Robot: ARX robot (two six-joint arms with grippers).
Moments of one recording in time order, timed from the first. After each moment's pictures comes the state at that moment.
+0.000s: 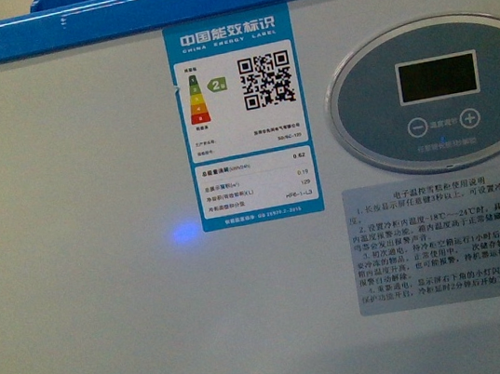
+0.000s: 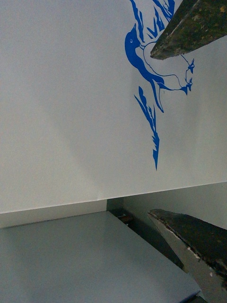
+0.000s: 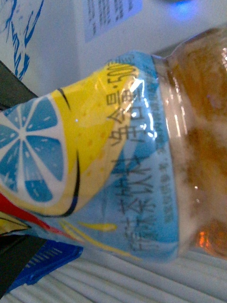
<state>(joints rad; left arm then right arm) 0.00 0.01 0.01 0.00 0.00 0.00 0.22 0.36 0.50 -0.24 0.40 0.10</state>
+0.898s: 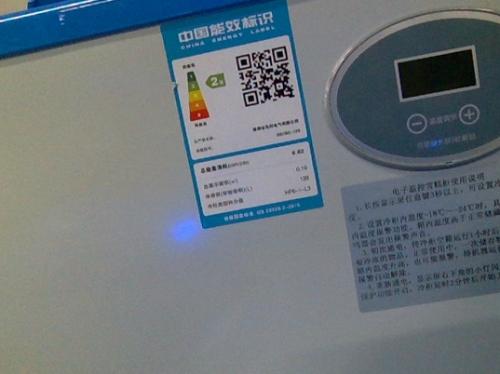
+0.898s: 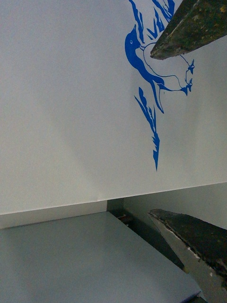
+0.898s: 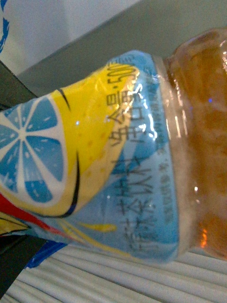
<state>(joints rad) 0.00 0.01 0.01 0.00 0.00 0.00 0.09 0.31 0.40 -0.14 0.36 0.09</state>
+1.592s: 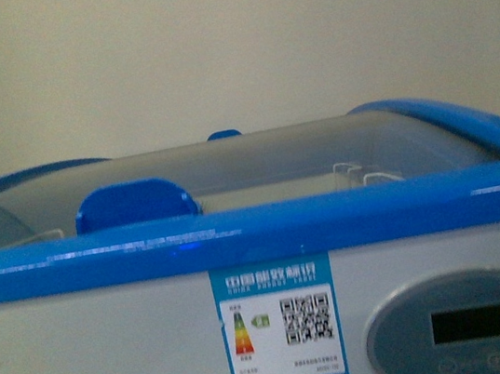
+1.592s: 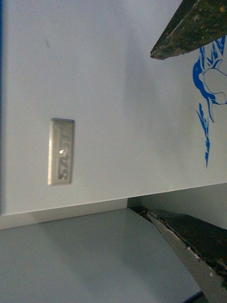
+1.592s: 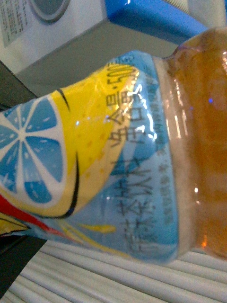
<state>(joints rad) 0.00 0.01 0.01 0.00 0.00 0.00 0.09 0.30 0.39 -0.14 0.37 0.09</state>
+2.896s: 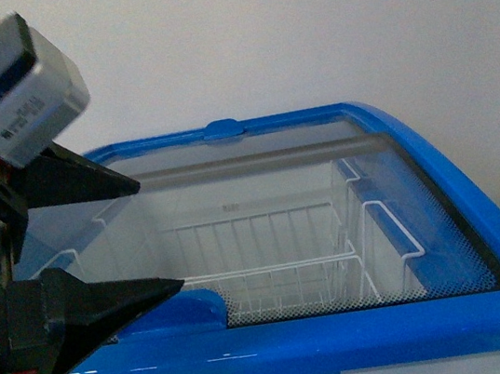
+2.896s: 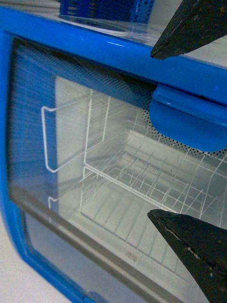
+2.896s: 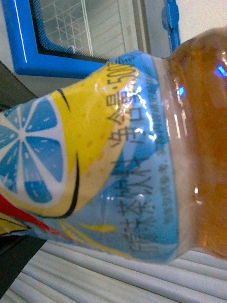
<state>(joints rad) -0.18 1.44 0.92 0.03 0.72 0.93 0.09 0.30 0.40 -0.13 0.37 0.09</state>
